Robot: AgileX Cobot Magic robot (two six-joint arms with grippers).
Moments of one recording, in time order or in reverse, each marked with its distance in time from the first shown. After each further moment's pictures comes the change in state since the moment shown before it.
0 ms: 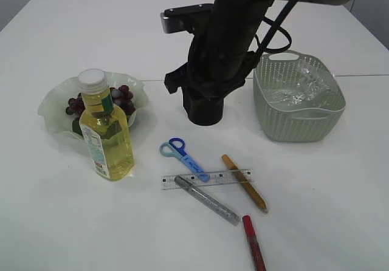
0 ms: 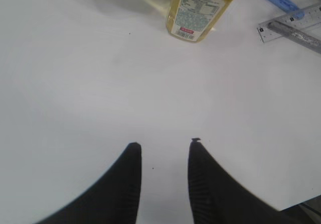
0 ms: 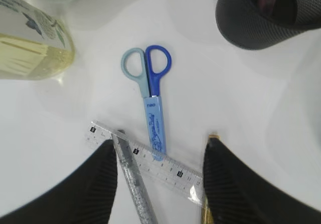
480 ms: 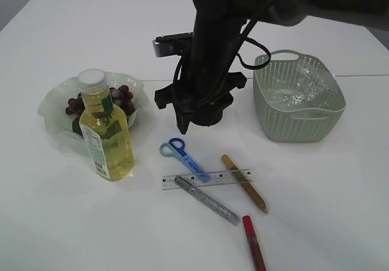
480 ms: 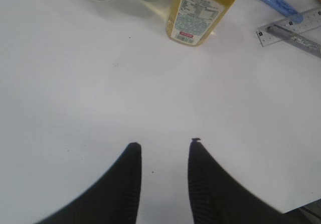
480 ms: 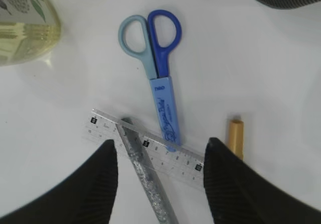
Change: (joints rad) left arm 0.000 0.000 0.000 0.000 -0.008 0.000; right arm 0.013 0.159 -0.160 0.030 0.172 0.051
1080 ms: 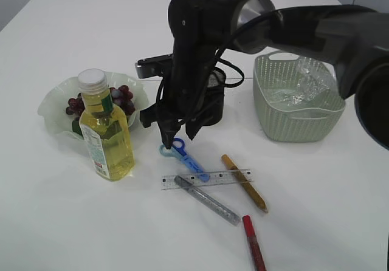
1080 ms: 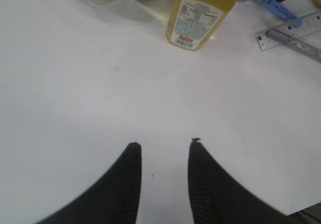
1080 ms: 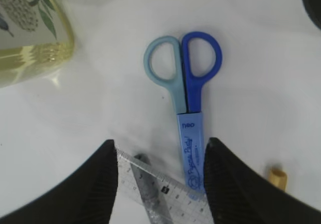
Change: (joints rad) left arm 0.000 0.000 0.000 -0.002 -0.014 0.000; right arm 0.030 0.170 -0.147 0.024 0.006 -0.051
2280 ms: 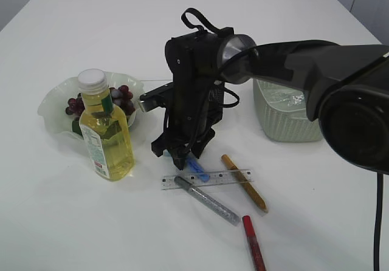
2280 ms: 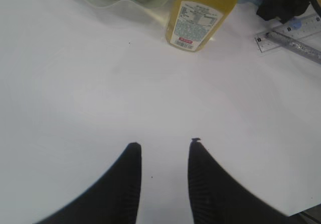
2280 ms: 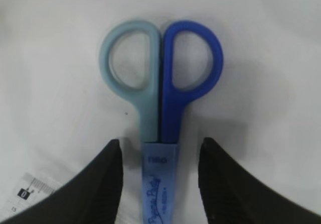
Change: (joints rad) left arm 0.000 0.000 0.000 -0.002 -0.005 0.000; right arm 0.000 0.120 -0.016 -0.068 -0.021 -0.132
